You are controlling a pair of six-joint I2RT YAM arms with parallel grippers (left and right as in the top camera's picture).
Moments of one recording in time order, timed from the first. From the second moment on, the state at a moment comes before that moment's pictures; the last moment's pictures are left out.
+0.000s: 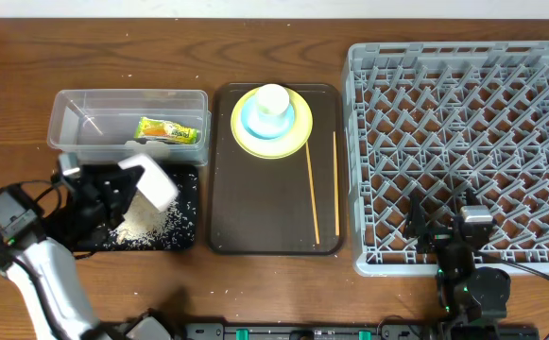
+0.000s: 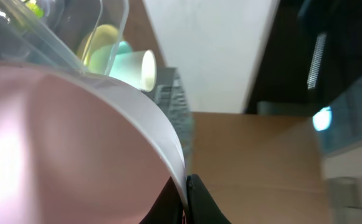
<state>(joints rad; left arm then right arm) 0.73 1.20 0.74 -0.68 1.36 -0.39 0.05 0.01 0.01 -0.07 -0.02 0.07</state>
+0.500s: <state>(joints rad) 0.06 0.96 0.75 -0.64 0.73 -0.58 0.05 0.01 0.01 -0.07 -0.02 0.07</state>
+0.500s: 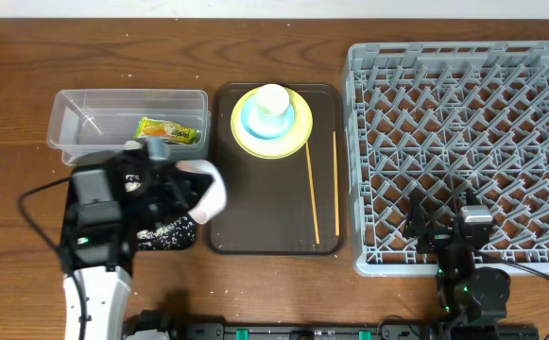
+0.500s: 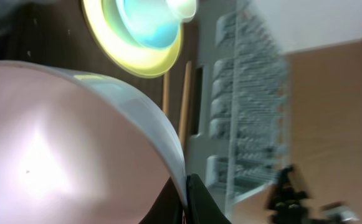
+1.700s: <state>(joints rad) -0.58 1.42 0.75 -0.38 -0.07 -0.62 0.05 0.01 0.01 -0.07 -0.02 0.07</state>
